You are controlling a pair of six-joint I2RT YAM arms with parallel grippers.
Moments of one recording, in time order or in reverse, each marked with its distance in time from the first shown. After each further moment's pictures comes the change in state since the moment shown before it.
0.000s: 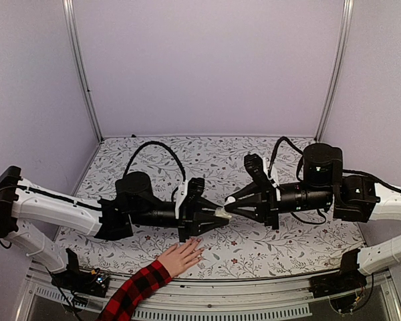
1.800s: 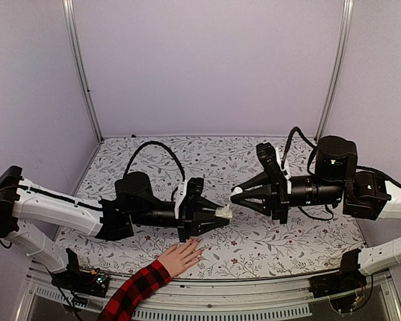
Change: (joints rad) left arm 0.000 0.007 -0.002 0.031 0.016 -0.004; right arm 0.000 -0.050 0.038 -0.027 0.014 -0.011
